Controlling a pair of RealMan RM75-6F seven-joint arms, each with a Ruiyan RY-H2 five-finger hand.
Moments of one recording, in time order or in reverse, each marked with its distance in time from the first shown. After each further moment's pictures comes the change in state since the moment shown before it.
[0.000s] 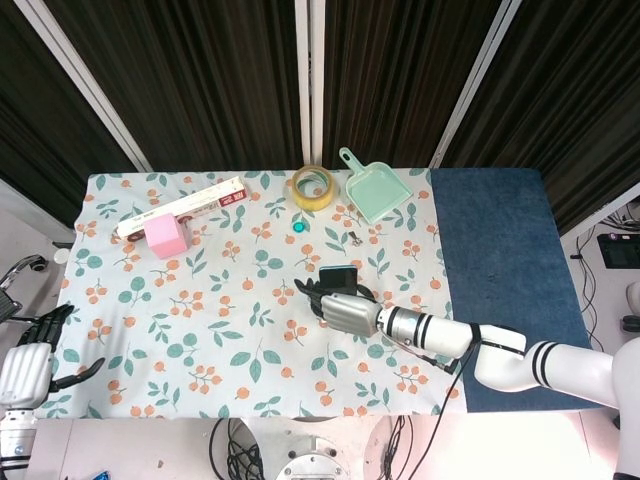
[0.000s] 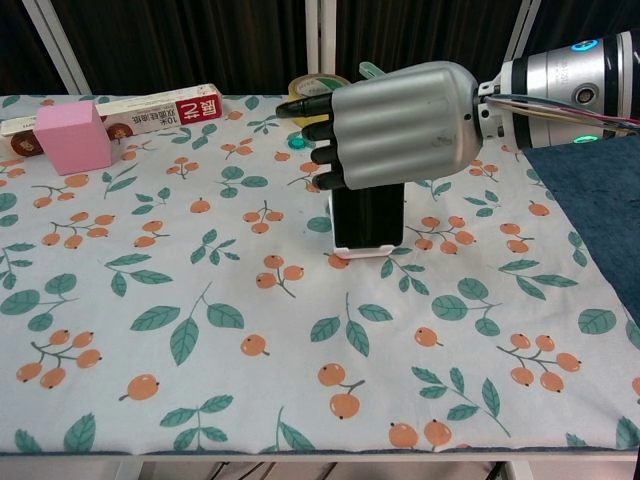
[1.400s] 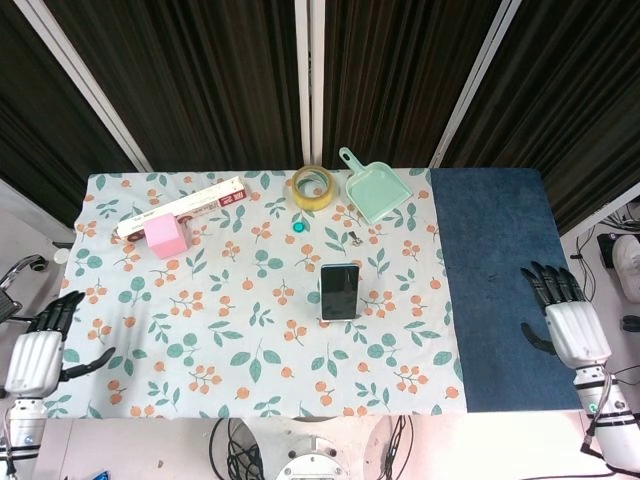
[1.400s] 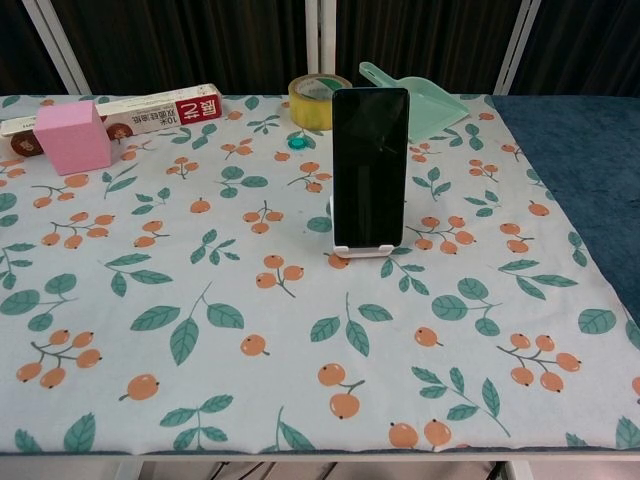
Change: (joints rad) left arm -0.035 0.040 -0.030 -0.132 0.014 0.007 0.117; right arm -0.832 0.093 -0.100 0.126 0.440 0.772 1.076
